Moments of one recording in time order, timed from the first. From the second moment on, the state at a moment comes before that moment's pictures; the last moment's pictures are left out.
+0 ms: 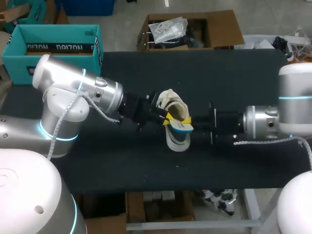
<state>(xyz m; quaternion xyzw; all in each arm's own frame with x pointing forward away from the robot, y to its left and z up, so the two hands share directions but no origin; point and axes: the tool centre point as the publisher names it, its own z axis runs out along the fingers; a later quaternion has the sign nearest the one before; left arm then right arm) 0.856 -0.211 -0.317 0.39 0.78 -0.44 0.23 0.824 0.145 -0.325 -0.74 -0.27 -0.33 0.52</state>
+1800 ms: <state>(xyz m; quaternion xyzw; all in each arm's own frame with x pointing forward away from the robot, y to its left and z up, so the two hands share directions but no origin) 0.851 -0.213 -0.328 0.40 0.77 -0.44 0.24 0.816 0.144 -0.332 -0.76 -0.24 -0.35 0.49</state>
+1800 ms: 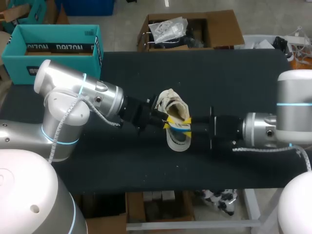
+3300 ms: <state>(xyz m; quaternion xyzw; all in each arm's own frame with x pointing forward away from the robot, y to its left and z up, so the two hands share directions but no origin) 0.874 -0.219 -0.340 0.40 0.75 -0.46 0.25 0.855 0.145 -0.357 -0.79 -0.21 -0.35 0.45</state>
